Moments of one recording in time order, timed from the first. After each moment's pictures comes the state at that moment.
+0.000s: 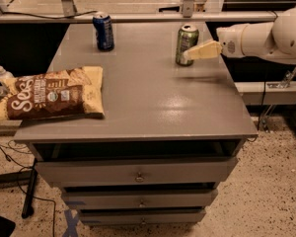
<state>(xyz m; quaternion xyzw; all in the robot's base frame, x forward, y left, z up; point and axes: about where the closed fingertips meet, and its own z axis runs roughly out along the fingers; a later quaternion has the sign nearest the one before) 0.757 -0.182 0.893 -0.34 0.76 0.19 0.53</state>
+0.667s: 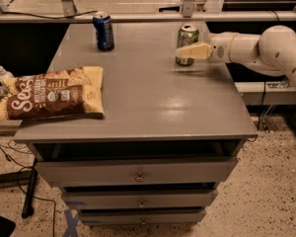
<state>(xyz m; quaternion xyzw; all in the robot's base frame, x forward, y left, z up) 0.785 -0.164 0.875 -0.28 0.74 0.25 0.56</state>
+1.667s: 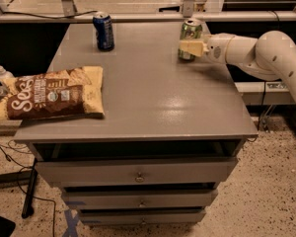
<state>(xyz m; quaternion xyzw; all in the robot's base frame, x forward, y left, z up) 0.787 -0.151 0.878 -0.27 0.72 0.28 0.58</state>
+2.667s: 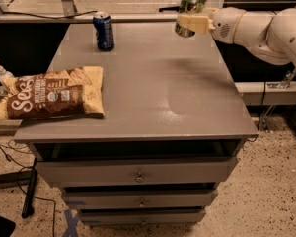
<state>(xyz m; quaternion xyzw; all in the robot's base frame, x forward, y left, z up) 0.761 -0.134 0.975 -0.30 0.65 0.32 0.63</state>
